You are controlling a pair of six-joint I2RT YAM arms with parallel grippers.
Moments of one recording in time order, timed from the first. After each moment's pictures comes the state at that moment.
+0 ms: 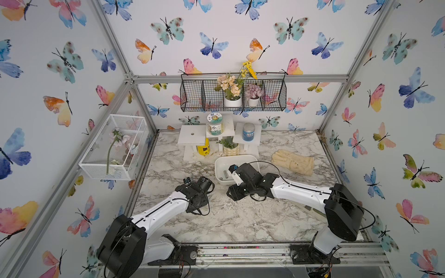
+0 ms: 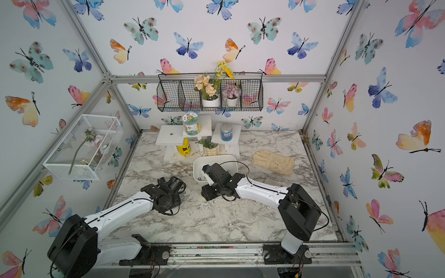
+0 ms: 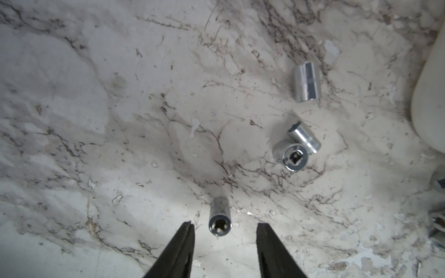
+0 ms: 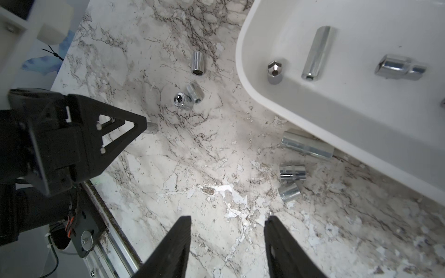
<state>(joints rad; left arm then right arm) -0.59 1.26 0.68 -0.75 -0.26 -0.99 0.96 1.66 1.12 -0.39 -0.18 0.39</state>
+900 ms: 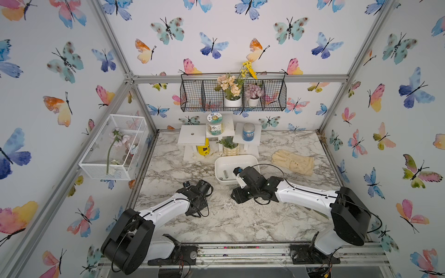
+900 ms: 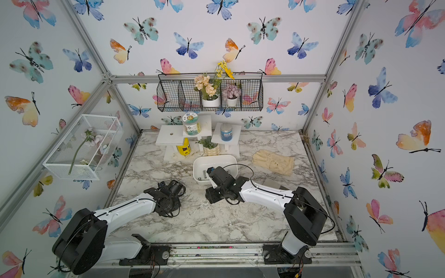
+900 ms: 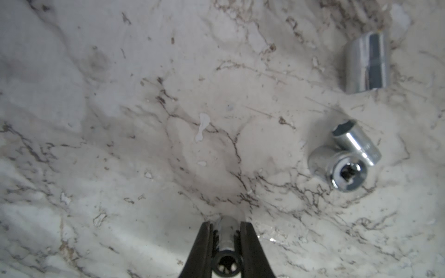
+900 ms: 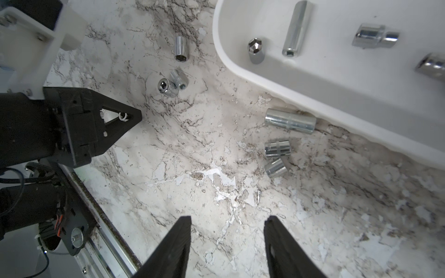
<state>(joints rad) -0.56 1.30 0.59 -0.63 -0.24 -0.98 0.96 1.60 1.05 -0.39 -0.13 0.43</state>
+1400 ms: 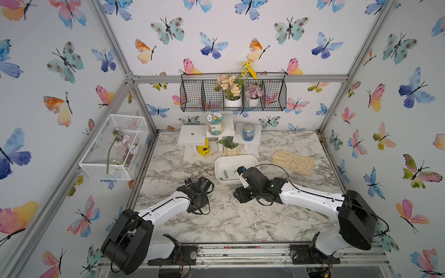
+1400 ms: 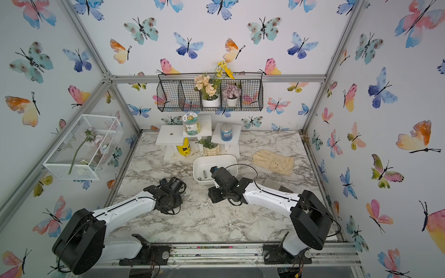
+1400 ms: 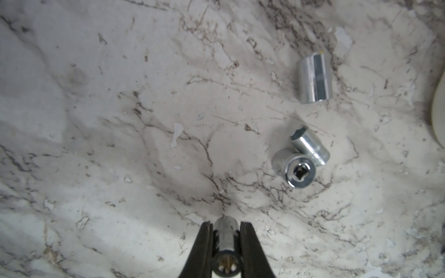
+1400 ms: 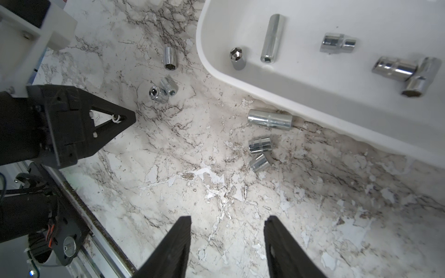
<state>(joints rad) -0.56 1.30 0.65 -0.64 -0.20 -0.96 0.96 1.54 1.01 -0.39 -0.07 0.45</state>
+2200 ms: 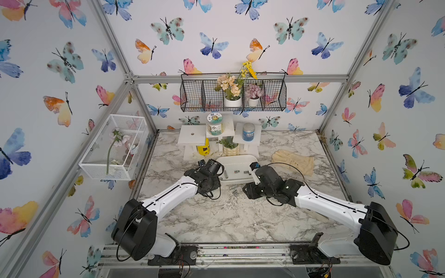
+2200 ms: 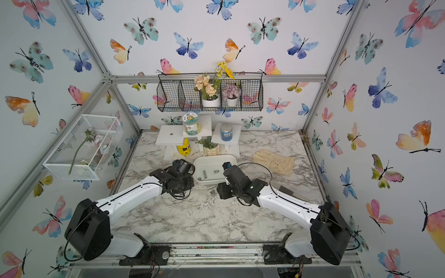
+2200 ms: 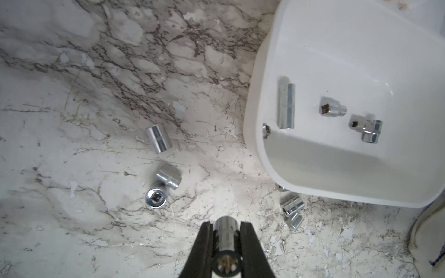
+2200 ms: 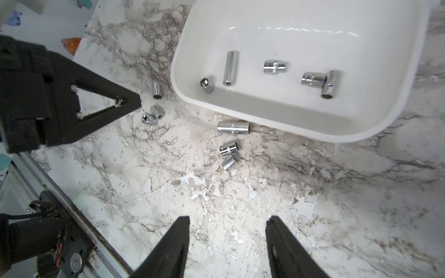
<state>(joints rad) -0.63 1.44 0.99 -0.66 -0.13 -0.89 0.86 1.34 0.91 -0.40 -0.02 0.49</state>
